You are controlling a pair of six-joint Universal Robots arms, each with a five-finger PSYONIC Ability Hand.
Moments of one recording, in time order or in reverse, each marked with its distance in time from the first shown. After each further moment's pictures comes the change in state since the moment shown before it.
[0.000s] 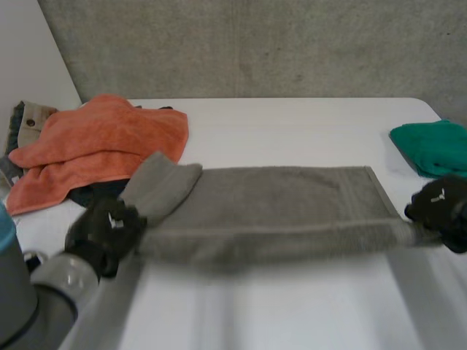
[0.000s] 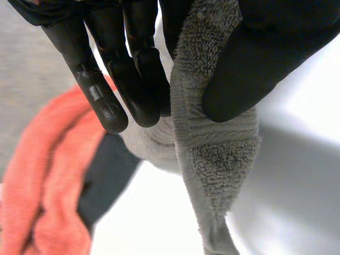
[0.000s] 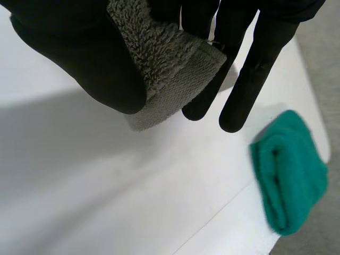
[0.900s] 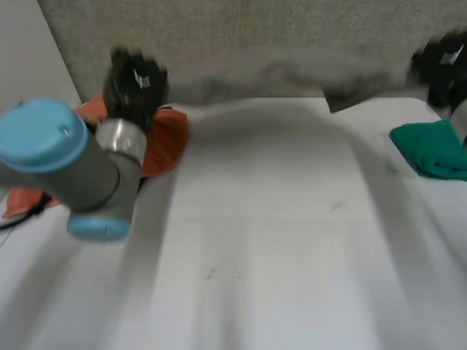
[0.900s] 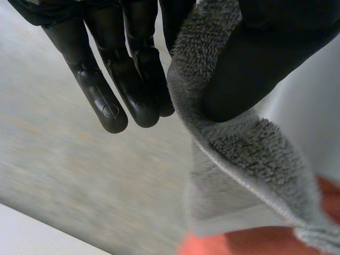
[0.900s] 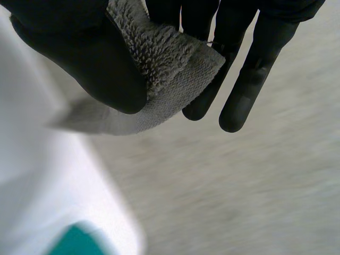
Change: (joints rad) left arm -0.057 -0.426 0.613 0.482 -0.079 0.042; right arm 0.118 0.210 -0.303 -0.732 0.061 0.460; left_hand 0.000 -0.027 -0.029 -0.026 0.000; right_hand 0.000 0.000 0.000 0.000 0.003
